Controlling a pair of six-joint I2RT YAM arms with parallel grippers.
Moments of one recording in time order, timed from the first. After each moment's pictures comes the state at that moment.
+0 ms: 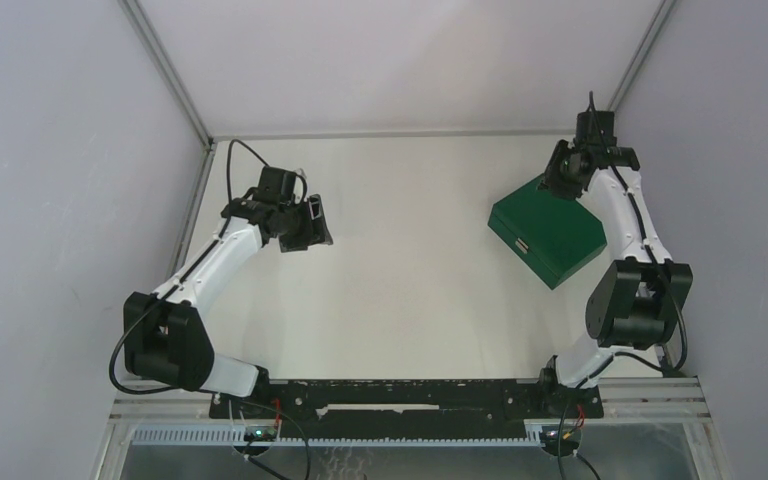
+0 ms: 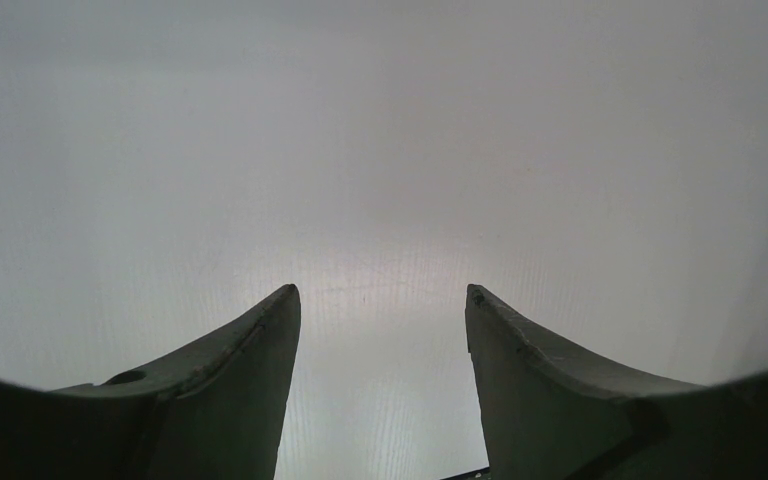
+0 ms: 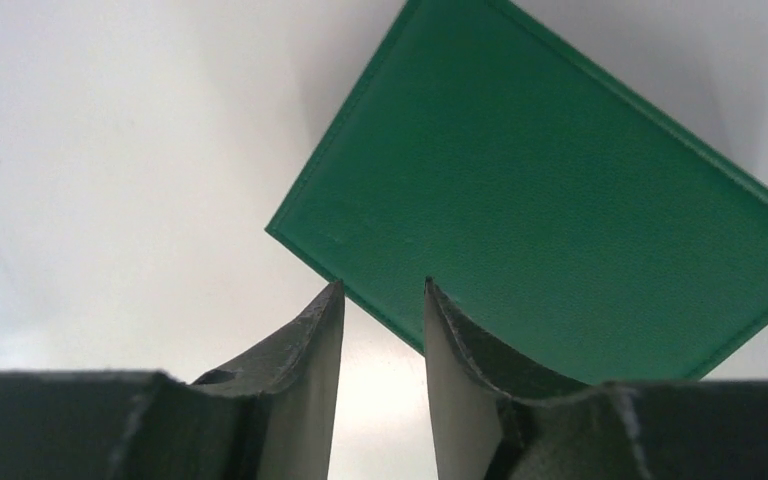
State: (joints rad) left arm -0.27 1.42 1.13 -0.70 0.11 -0.43; right arm -0.12 1.63 1.50 -0.81 -0.11 0.34
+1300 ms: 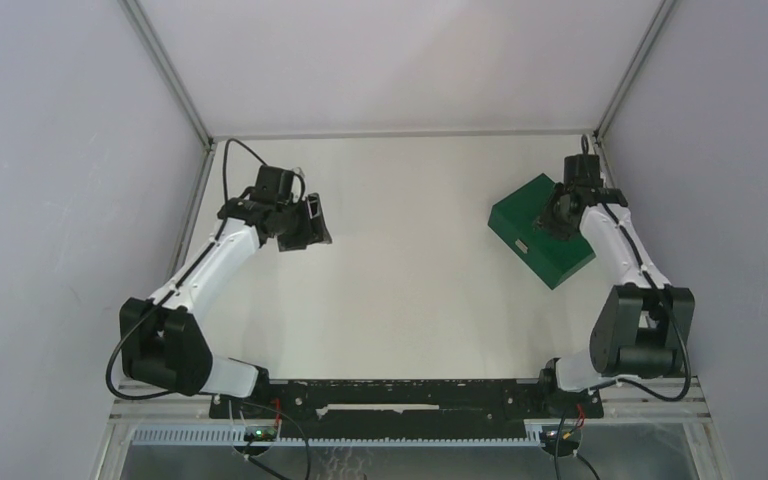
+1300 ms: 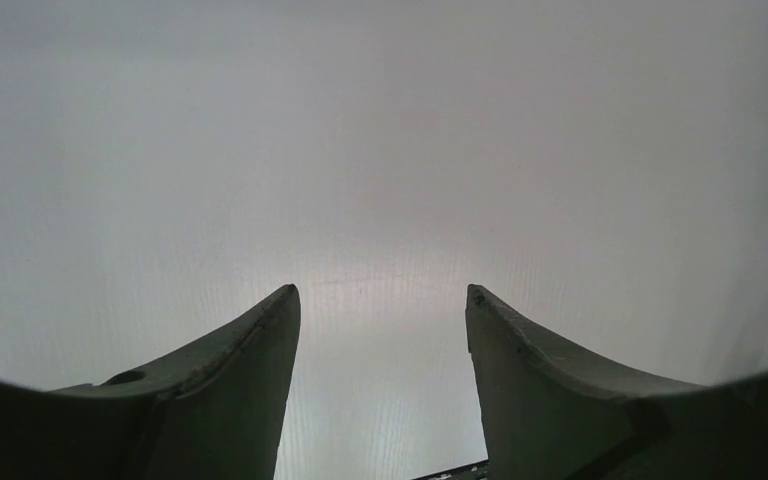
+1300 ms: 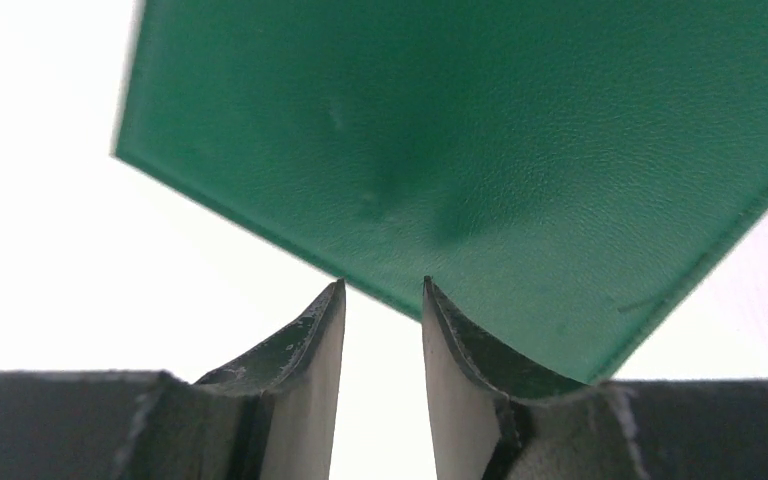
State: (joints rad) left arm -0.27 1.41 1.13 -0.71 0.11 -0.43; right arm -0.06 1.48 1.14 -0.71 0.04 0.47
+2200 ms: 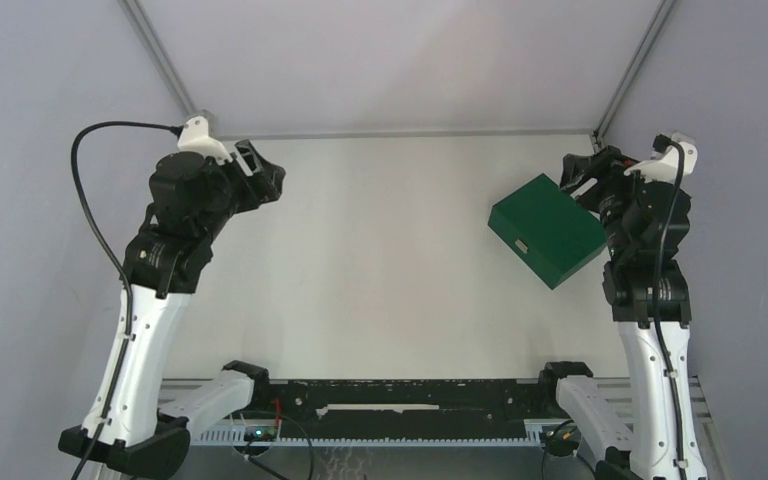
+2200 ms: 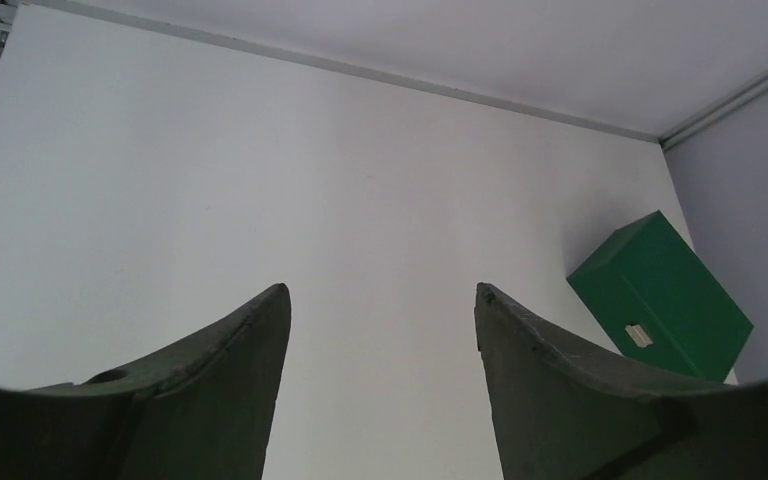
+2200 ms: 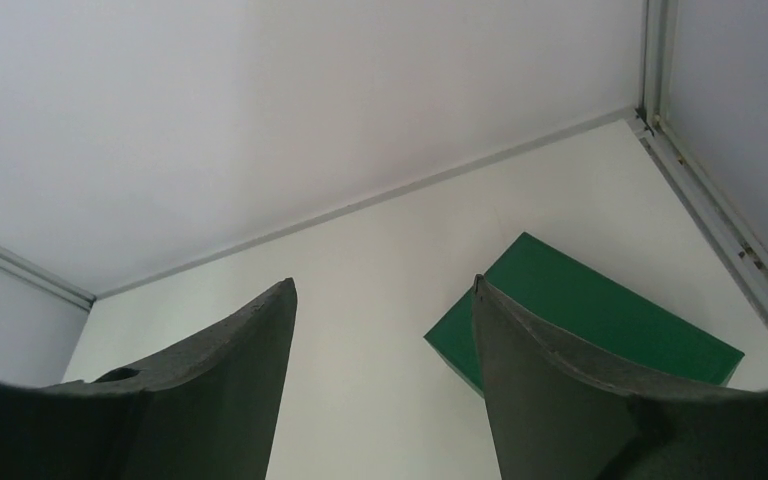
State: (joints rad) left arm -0.27 1.01 1.44 -0.71 -0.09 -0.40; right arm -0.01 0.80 1.17 -0.42 0.04 0.40
